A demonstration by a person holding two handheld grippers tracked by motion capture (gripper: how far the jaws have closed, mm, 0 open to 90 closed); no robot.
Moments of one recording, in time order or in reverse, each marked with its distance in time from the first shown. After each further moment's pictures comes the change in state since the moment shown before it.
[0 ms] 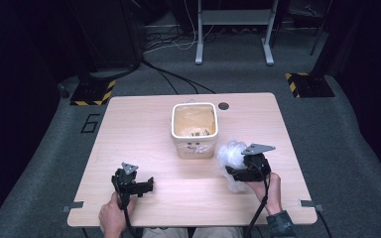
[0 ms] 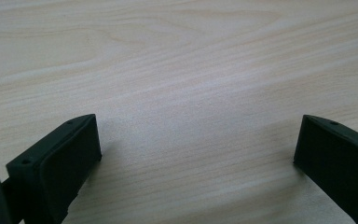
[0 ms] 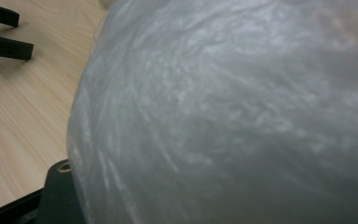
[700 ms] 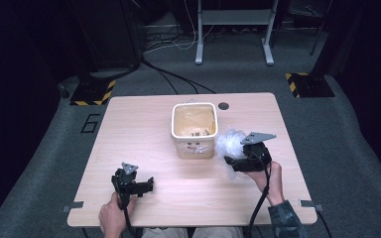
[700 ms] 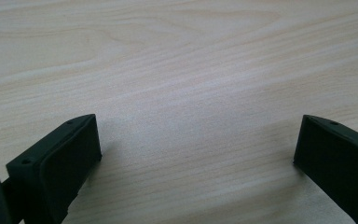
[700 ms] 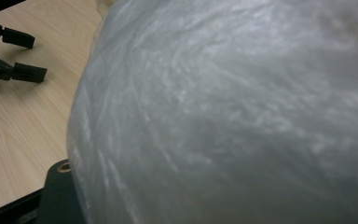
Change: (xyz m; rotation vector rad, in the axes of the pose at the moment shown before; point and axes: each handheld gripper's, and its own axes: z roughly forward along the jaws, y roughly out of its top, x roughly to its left) left arm 0.000 0.000 0.000 0.000 0.000 0.000; right arm -0.002 0.037 -0.015 -0.030 0.009 -0.055
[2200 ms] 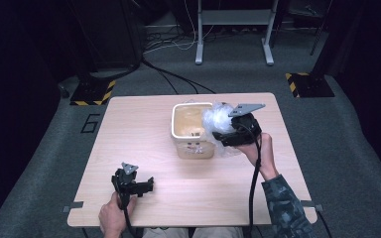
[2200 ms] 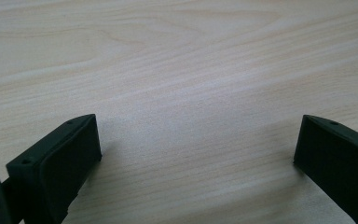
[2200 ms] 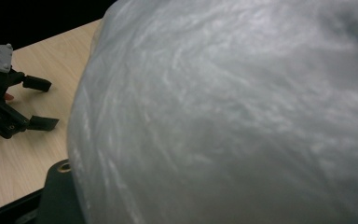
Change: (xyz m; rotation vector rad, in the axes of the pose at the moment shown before) left arm 0.000 0.000 0.000 0.000 0.000 0.000; right arm -0.002 0.086 0.000 -0.060 0.037 -0.115
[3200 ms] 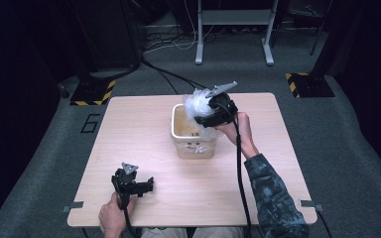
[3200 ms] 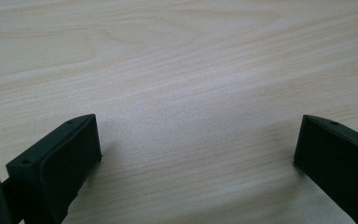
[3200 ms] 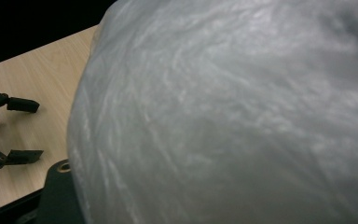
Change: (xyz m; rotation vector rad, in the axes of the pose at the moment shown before) left arm 0.000 0.000 0.000 0.001 -0.001 0.003; right arm -0.016 0.052 0.067 0.065 0.057 -0.023
